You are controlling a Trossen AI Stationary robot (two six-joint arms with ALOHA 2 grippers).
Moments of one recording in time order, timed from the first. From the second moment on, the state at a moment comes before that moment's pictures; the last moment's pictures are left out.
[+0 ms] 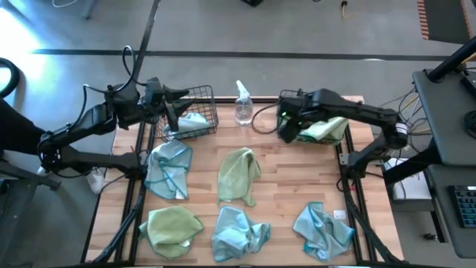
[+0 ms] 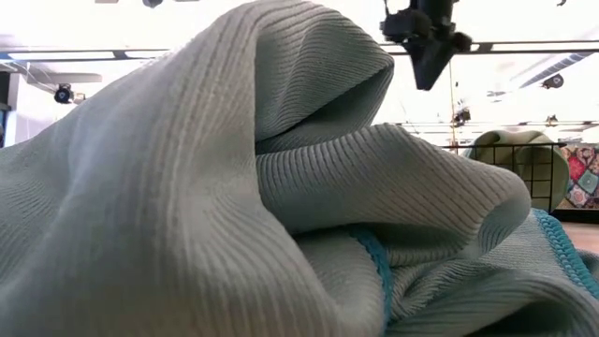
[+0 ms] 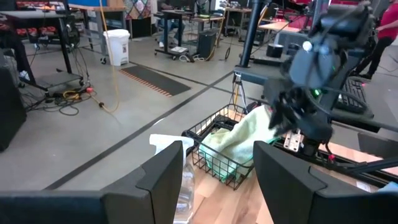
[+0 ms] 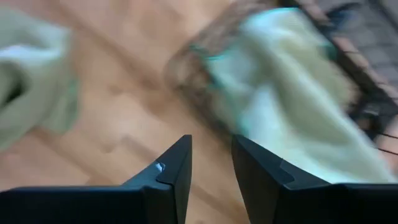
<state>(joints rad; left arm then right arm) 0.29 0.89 1.18 -0.43 -0.20 -0.11 -0.25 1.55 1.61 -1.43 0.22 0.56</state>
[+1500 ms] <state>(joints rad) 0.29 0.88 1.18 -0.55 -0.14 -0.04 -0.04 1.95 1.61 -0.91 0.10 0.57</state>
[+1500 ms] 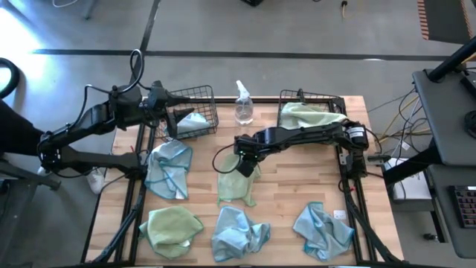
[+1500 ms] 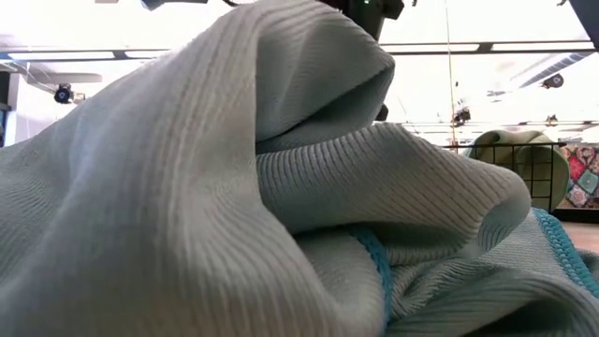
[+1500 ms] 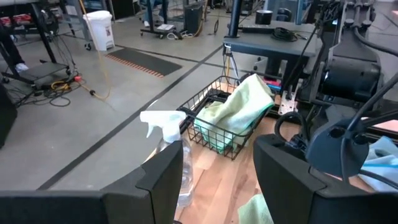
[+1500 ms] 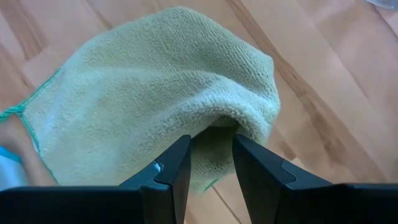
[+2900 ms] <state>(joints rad) 0.29 0.88 1.18 -0.55 -0.14 -0.05 -0.04 2.16 1.69 -0.84 -0.03 0.55</state>
